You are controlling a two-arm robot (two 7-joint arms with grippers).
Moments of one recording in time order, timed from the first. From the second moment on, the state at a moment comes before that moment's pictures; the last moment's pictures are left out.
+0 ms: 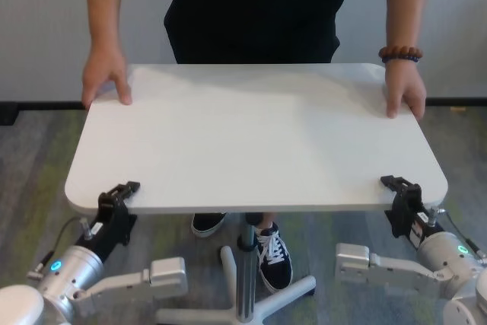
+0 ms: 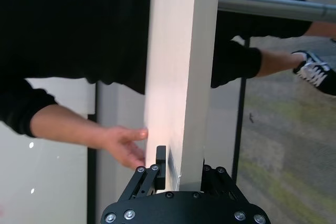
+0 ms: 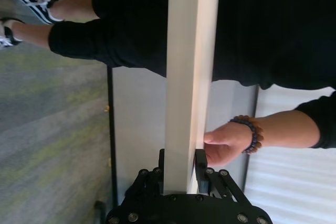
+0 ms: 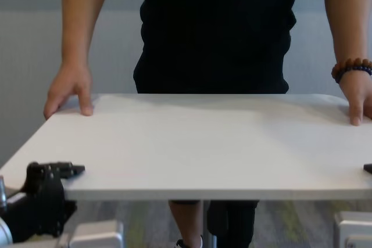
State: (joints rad) left arm -0.07 0.46 0.48 -1.44 0.99 0.04 0.14; right arm 0.16 0.60 -0.62 -1.46 -0.90 0.30 -0.04
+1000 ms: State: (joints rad) left arm -0.19 0.40 0.47 -1.35 1.05 0.09 0.18; right arm 0.31 0.56 -0.60 -1.30 -0.99 0.19 -0.03
